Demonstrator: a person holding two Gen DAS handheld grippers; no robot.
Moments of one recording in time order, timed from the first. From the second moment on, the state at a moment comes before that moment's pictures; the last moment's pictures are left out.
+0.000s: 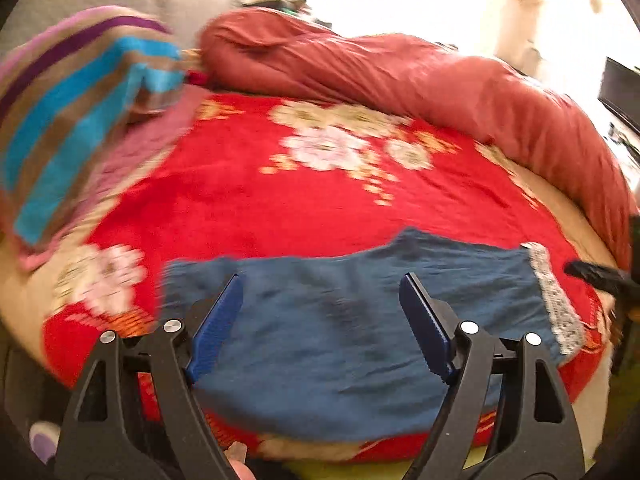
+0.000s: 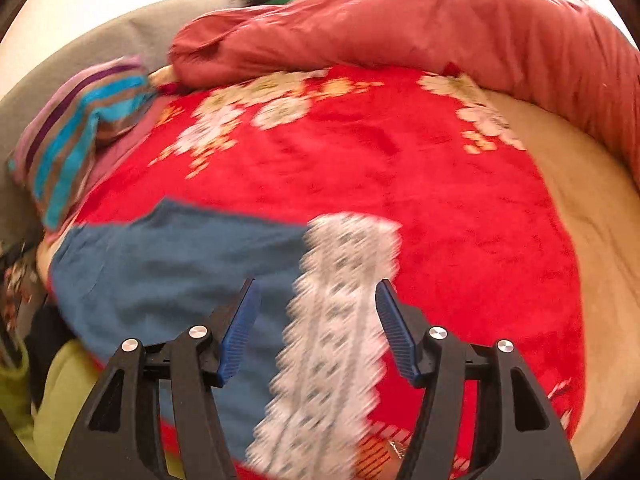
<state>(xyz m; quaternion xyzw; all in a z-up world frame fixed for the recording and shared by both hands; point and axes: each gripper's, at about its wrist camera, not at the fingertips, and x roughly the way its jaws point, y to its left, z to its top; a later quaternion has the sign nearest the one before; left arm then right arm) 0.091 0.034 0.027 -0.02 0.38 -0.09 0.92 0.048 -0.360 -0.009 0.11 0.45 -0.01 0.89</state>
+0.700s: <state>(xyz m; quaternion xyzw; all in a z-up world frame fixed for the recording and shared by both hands) 0.215 -0.080 -0.064 0.02 0.49 -0.18 0.85 0.073 -0.380 -0.041 0.14 0.42 0.06 0.89</state>
